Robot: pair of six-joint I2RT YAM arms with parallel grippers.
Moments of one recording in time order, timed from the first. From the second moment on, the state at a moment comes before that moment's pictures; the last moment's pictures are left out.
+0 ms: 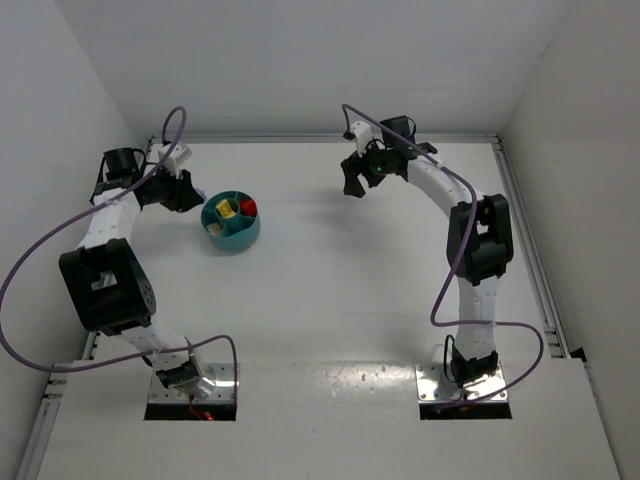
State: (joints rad) left arm 0.34 1.62 1.26 -0.50 0.80 0.60; right arm 0.28 2.10 1.71 -0.42 -0.50 -0.38
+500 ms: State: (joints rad) left arm 0.24 1.70 1.39 -0.51 0.73 0.67; right arm 0.25 2.26 1.93 -0.70 -0.40 -0.50
